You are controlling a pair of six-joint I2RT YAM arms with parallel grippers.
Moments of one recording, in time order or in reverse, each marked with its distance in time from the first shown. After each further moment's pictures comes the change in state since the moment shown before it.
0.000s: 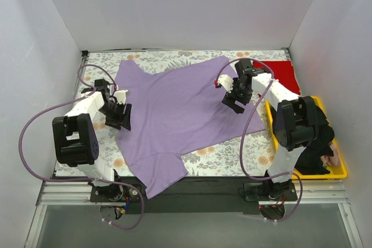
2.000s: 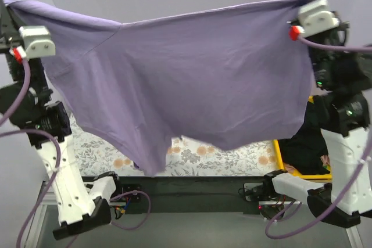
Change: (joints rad) left arm 0.200 -0.678 0.504 1.173 -0.240 0.224; right arm 0.063 -0.716 0.502 0.597 0.222 0.006
